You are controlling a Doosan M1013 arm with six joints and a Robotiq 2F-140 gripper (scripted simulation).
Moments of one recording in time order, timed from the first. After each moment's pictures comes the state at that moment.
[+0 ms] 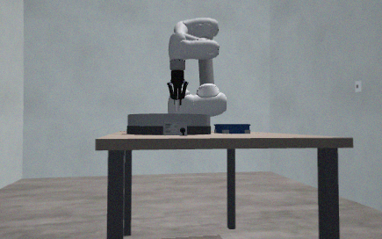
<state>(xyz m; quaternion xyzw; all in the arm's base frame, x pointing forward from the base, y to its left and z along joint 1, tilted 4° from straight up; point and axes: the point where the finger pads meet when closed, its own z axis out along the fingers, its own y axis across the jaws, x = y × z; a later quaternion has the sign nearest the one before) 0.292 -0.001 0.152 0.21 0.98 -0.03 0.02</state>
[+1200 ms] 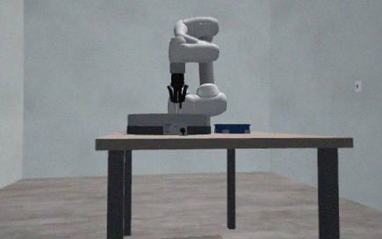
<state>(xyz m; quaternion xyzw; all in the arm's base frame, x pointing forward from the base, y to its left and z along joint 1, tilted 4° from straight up) 0.290 -0.002 0.133 0.21 0.98 -0.03 0.02</state>
